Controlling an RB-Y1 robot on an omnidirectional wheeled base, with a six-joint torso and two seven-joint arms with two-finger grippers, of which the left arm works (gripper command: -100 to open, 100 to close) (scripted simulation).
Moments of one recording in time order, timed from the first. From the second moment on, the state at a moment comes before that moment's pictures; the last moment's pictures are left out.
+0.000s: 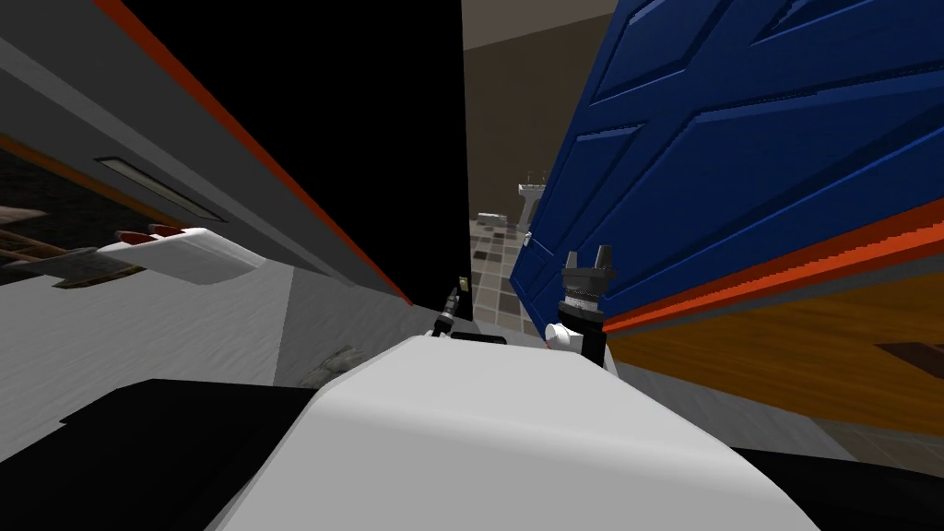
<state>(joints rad) 0.15 0.06 -0.21 -0.99 -0.02 -0.73 0.03</state>
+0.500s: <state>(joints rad) 0.13 0.04 -0.20 -0.97 -0.01 -0.73 0.02</state>
